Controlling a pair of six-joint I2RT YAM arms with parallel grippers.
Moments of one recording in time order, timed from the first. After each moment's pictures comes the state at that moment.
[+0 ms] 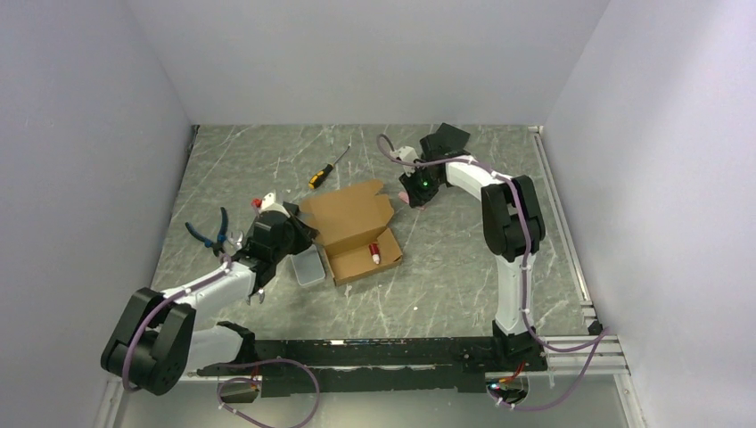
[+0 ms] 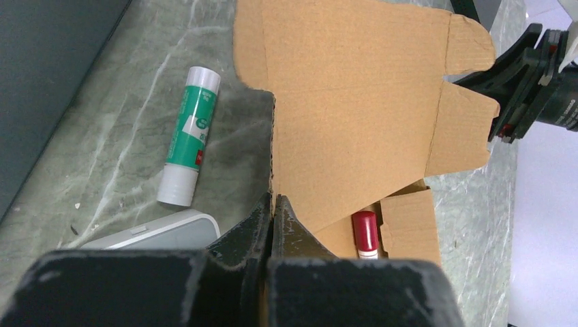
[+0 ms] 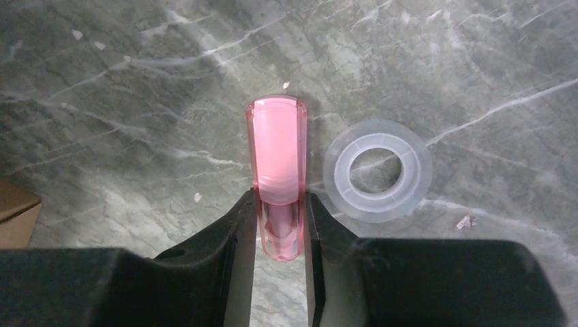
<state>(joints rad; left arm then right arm) -0.40 1.18 0.41 0.26 -0.02 -0.84 0.32 2.14 1.58 -0.56 -0.33 -0.47</state>
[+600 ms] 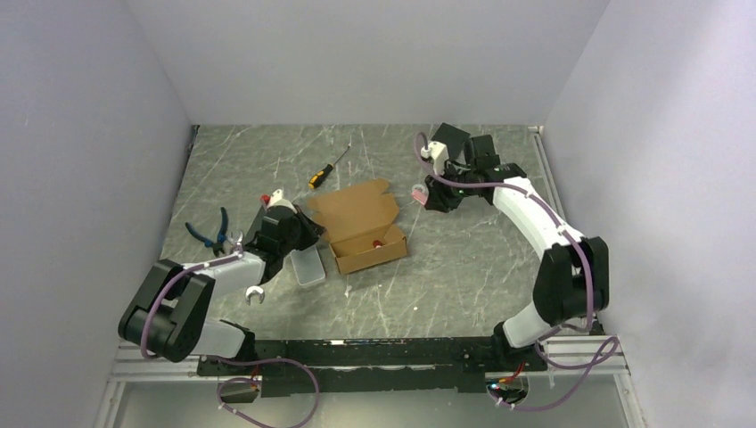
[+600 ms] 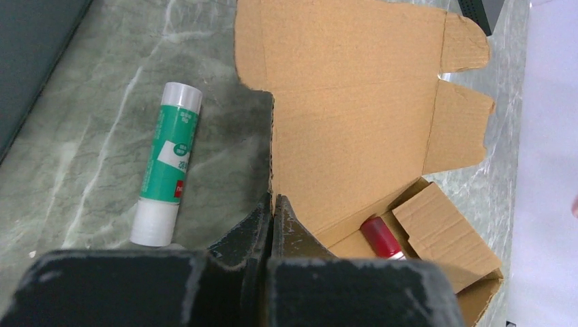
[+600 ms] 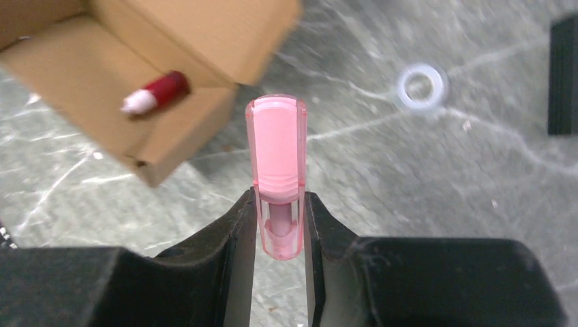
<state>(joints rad) -0.40 1.35 0.45 0.39 0.01 -0.84 0.23 1.58 1.23 -0.60 -0.54 -0.51</state>
